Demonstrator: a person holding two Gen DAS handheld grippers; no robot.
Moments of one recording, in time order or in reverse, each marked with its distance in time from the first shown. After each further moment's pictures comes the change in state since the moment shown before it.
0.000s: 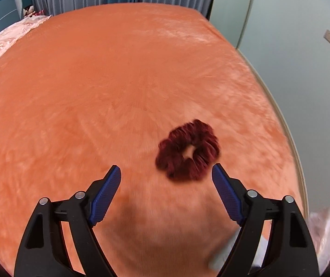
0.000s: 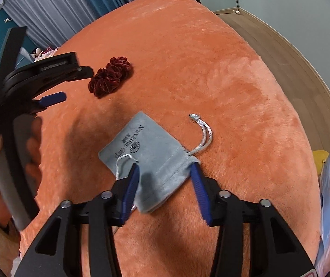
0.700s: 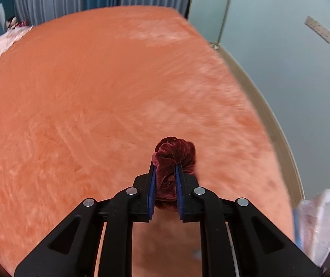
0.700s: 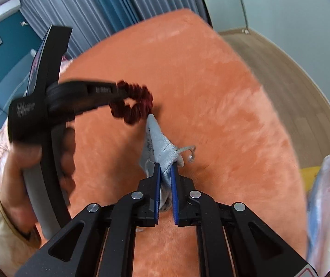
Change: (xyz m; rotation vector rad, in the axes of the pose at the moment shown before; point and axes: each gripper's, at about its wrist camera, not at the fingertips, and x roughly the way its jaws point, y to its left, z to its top) left arm -0.039 -0.050 -0.014 0.113 -0.026 -0.079; right arm -0.064 0.012 0.001 -0.045 -0.137 0.058
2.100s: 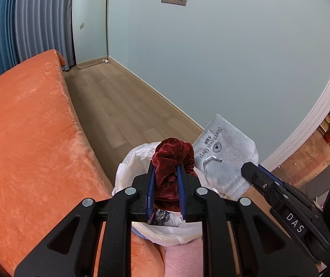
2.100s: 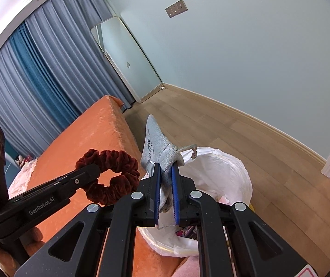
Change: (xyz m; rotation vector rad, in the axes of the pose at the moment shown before) left arm -0.195 -0.334 -0.125 0.419 -0.052 -0.367; right arm -0.307 -0.206 -0.085 0.396 -0.417 -0.220
